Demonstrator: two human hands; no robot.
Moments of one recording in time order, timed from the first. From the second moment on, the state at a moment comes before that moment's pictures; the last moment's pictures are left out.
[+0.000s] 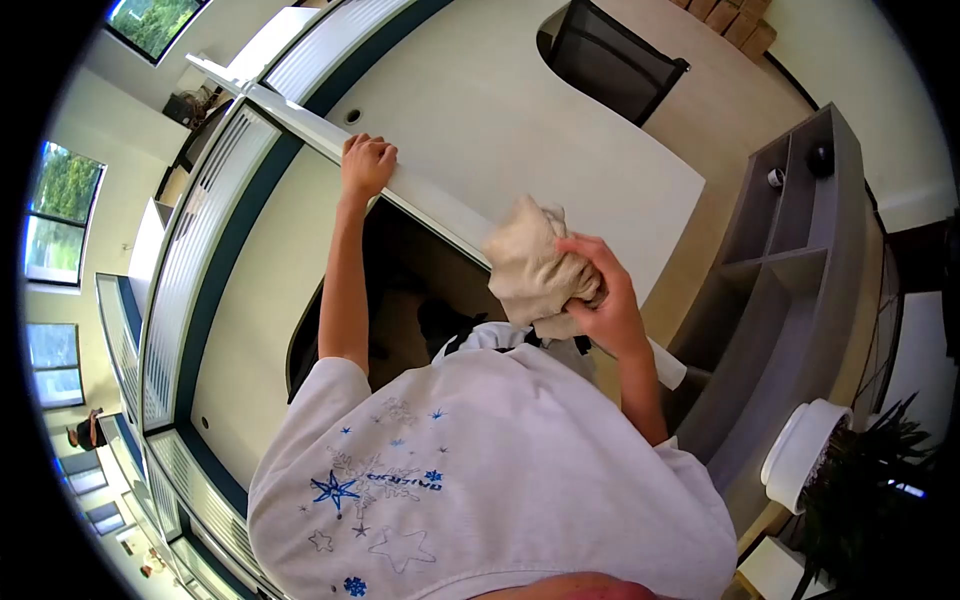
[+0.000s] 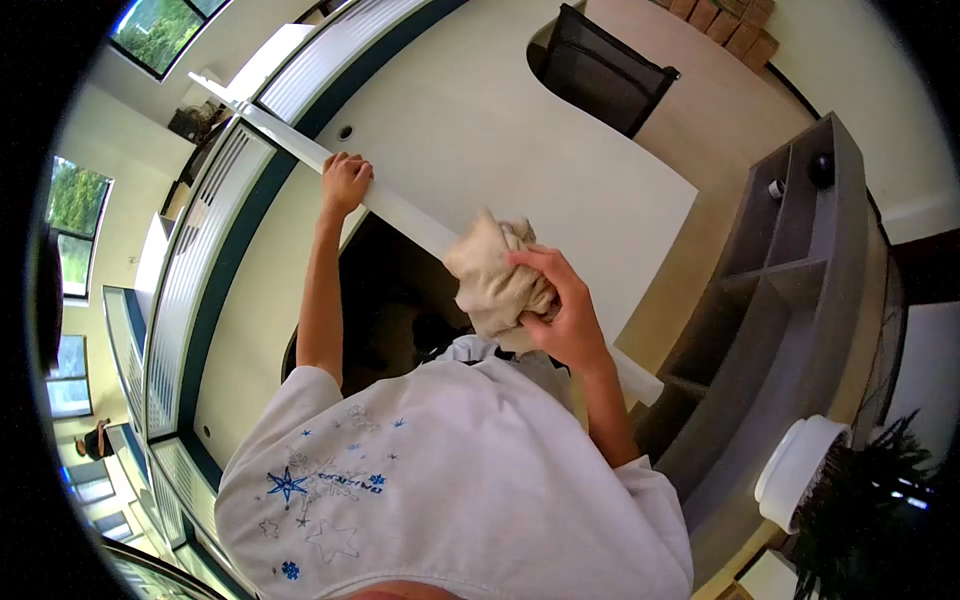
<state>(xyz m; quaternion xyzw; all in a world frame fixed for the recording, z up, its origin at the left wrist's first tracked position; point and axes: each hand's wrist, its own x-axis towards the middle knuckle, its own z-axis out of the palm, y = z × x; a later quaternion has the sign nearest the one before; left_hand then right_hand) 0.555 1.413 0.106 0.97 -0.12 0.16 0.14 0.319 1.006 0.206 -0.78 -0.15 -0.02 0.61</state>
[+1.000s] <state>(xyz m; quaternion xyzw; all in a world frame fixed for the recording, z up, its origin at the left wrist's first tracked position) 0.550 1.417 0.106 0.97 -0.13 0.16 0.14 0.331 1.006 0.185 -0.92 -0.16 -0.06 0.36</state>
